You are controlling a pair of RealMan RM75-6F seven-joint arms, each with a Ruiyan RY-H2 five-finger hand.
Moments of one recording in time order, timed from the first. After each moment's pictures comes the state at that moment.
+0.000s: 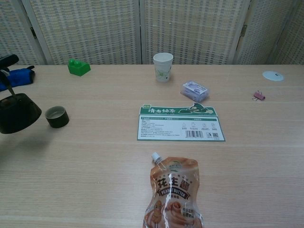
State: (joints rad) left arm -0.46 -1.37 -0.15 -1.38 1.32 1.21 -0.04; right arm 0.03 -1.03 0.19 -1.60 -1.40 1.61 -0.06
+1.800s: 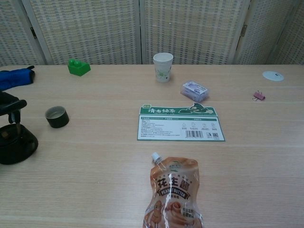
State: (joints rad) left arm -0.41 -1.48 -0.08 -1.26 1.35 1.17 0.03; right arm 0.02 -1.04 0.18 -1.57 -1.40 1.61 -0.04
